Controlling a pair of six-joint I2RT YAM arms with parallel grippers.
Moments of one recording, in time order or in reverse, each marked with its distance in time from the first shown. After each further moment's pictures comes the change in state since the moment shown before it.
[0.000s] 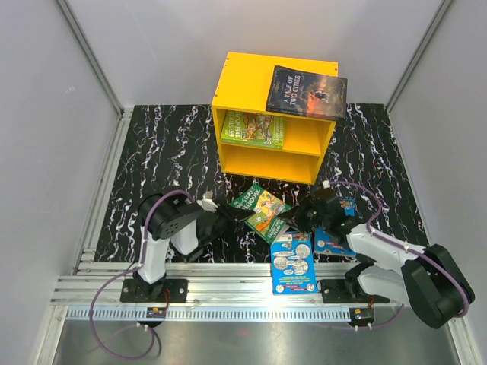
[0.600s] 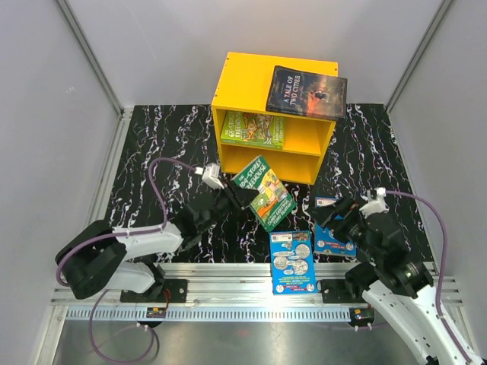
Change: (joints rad) left arm -0.068 -0.713 0.142 -0.695 -0.100 0.585; right arm 0.001 -0.821 0.209 -0.717 0.222 -0.184
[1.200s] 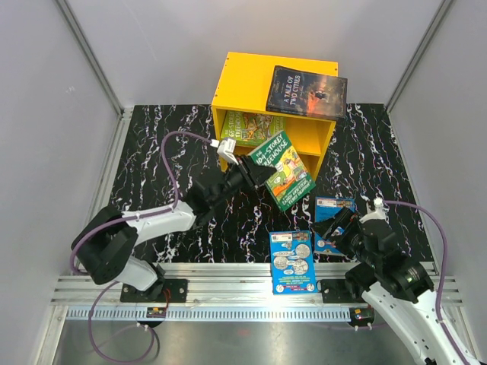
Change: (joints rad) left arm 0.045 0.133 0.314 -0.035 0.185 0.129; right arm 0.000 -0.106 -0.026 -0.272 0.034 -0.003
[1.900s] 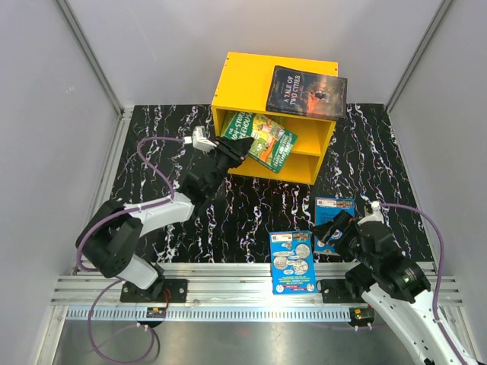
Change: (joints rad) left arm 0.131 0.062 0.061 0.083 -0.273 -0.224; right arm 0.000 -0.026 -0.044 -0.021 -0.003 0.001
